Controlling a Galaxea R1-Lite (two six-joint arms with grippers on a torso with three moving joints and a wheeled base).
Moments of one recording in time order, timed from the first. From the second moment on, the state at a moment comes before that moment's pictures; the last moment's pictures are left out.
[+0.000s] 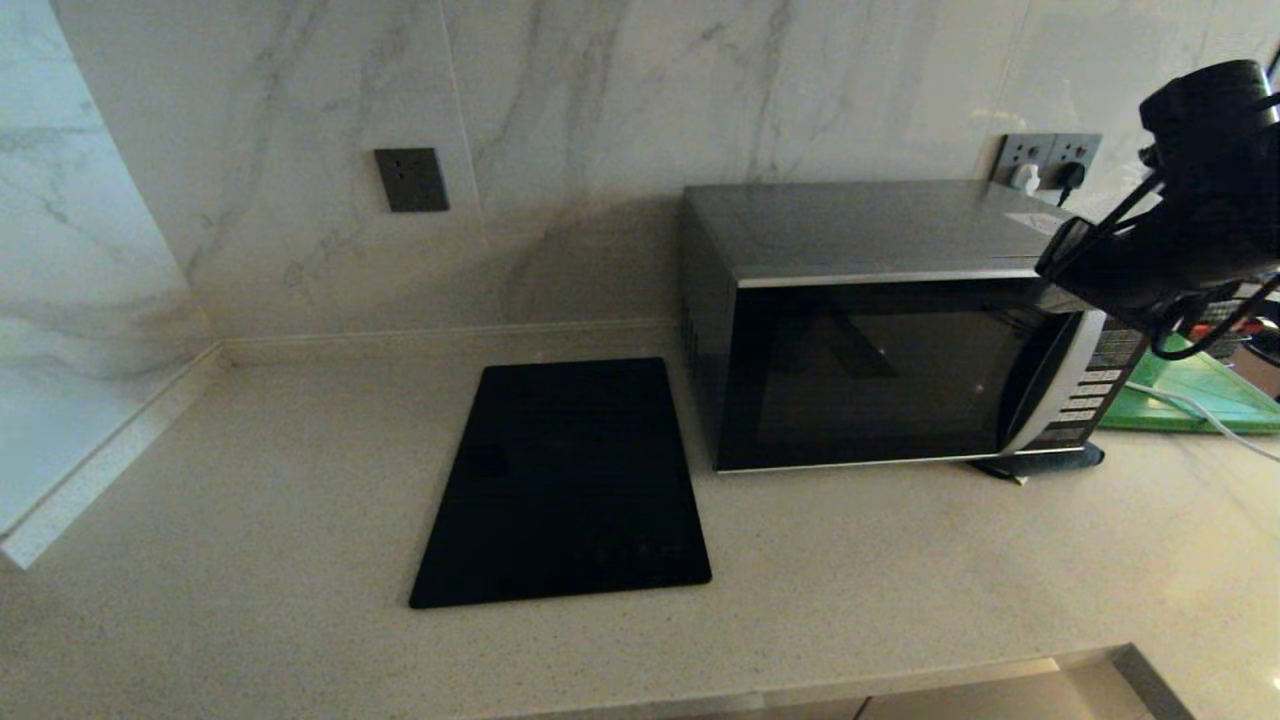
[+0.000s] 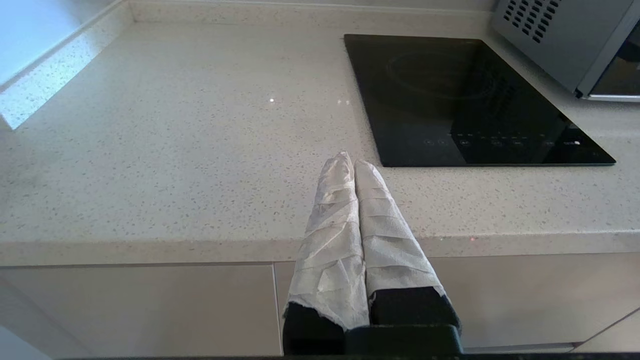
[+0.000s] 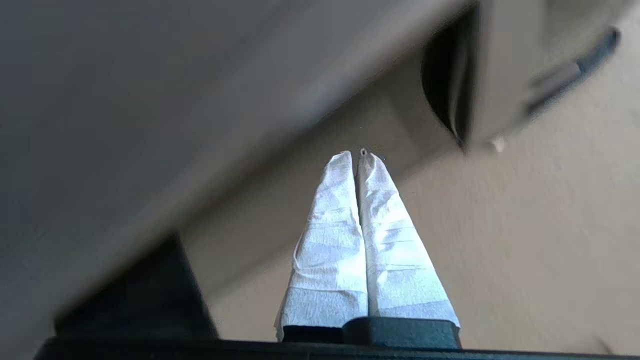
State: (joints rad) left arm 0.00 0.00 0.00 -0.01 0.03 -0.07; right arm -0.01 1.88 -1.88 0.63 -0.13 0.62
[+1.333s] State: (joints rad) left arm 0.00 0.00 0.00 -0.01 0.03 -0.07; right arm -0.76 1.91 -1.31 0.22 1.03 0.56
